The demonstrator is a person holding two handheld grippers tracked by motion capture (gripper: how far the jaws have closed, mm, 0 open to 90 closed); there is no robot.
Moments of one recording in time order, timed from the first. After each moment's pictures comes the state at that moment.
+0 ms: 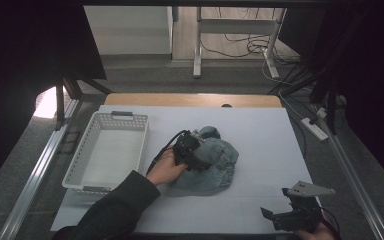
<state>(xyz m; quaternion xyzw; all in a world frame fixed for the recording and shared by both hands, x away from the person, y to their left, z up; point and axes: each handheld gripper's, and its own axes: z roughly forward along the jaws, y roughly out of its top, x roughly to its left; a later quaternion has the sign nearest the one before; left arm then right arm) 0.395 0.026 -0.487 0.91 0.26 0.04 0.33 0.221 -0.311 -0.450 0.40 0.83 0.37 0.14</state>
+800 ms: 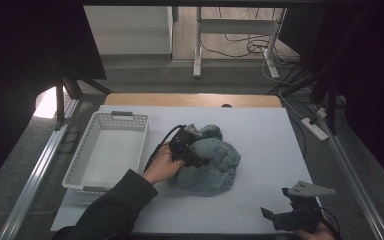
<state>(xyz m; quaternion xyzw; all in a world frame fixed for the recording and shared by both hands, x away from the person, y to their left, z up) 0.389 0.037 -0.461 0.89 0.27 0.03 0.38 0.221 -0.311 -0.450 0.40 0.83 0.37 0.14</state>
